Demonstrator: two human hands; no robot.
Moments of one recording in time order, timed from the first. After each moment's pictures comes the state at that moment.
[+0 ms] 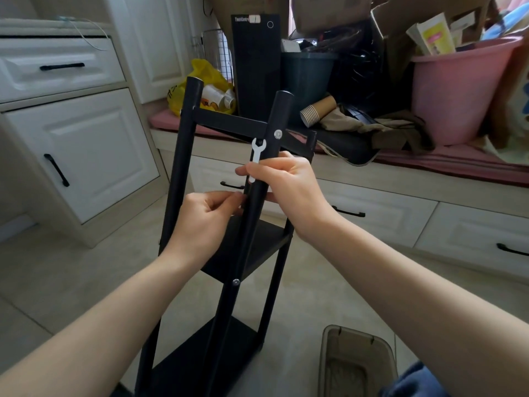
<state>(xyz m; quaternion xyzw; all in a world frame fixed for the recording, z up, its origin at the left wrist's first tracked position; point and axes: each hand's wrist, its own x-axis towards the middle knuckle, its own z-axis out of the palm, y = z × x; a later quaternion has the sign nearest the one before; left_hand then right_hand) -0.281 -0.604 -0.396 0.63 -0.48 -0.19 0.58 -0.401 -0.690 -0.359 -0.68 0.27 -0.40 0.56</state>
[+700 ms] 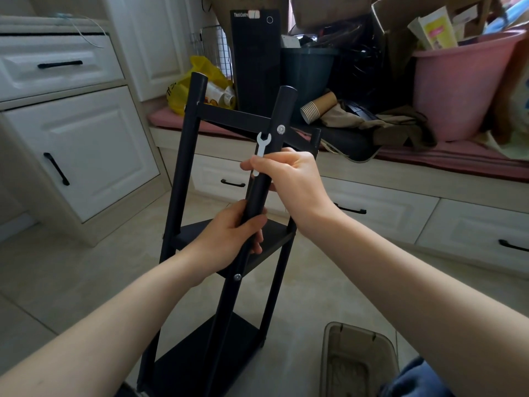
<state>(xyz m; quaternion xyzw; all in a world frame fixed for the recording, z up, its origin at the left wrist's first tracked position) -0.283 -0.612 -0.415 0.63 -0.52 -0.35 0.46 -0.397 -0.693 -0.359 -0.67 0.30 -0.43 0.52</state>
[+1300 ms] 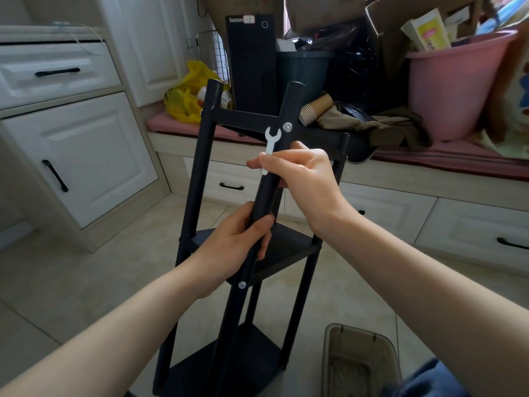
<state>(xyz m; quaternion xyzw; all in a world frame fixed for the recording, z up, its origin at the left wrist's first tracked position) -0.298 -0.607 -0.415 0.58 -0.54 -0.37 0.48 -0.421 -0.691 -0.349 -0.69 0.27 -0.44 0.50</state>
